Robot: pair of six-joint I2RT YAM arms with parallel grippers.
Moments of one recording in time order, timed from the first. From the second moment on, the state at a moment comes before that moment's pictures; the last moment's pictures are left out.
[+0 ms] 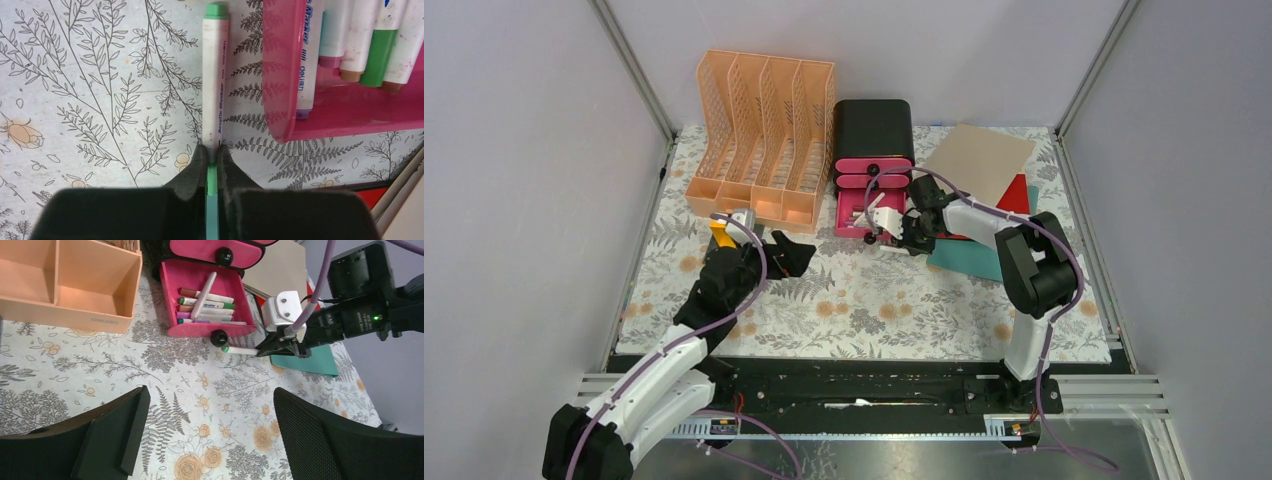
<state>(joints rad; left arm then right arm) -0.44 0.76 0.38 0.17 0.09 -0.56 0.45 1.90 1.22 -0.56 -0.28 -0.97</state>
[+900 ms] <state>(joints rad) -0.44 0.73 0.30 0.23 0.17 -0.66 0.47 1.67 1.28 -0.70 -0.30 -0.95</state>
